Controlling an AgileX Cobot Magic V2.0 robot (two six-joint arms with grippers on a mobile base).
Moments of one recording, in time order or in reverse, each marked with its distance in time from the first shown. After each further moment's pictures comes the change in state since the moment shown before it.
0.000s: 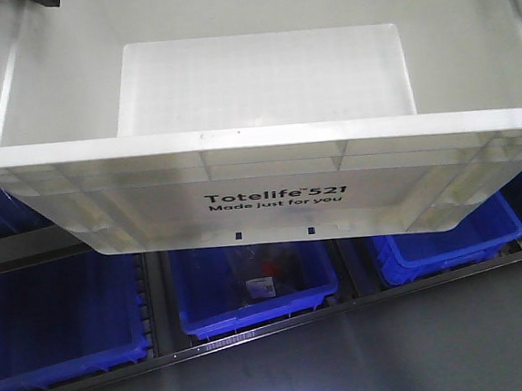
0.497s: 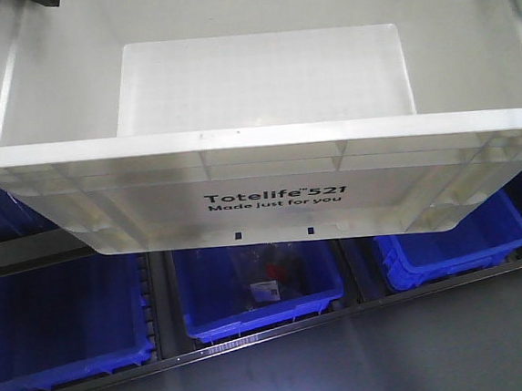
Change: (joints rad) left arm 0.000 0.000 0.000 0.000 0.000 0.000; right arm 0.000 0.000 0.000 0.000 0.001 0.001
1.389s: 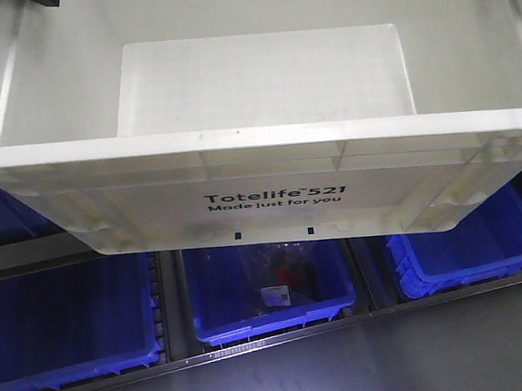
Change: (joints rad) left arm 0.000 0.000 0.000 0.000 0.000 0.001; right arm 0.000 0.000 0.000 0.000 0.000 0.000
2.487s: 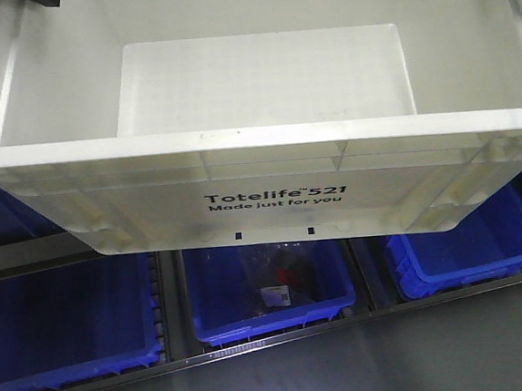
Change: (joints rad) left arm 0.000 0.000 0.000 0.000 0.000 0.000; right arm 0.000 0.000 0.000 0.000 0.000 0.000
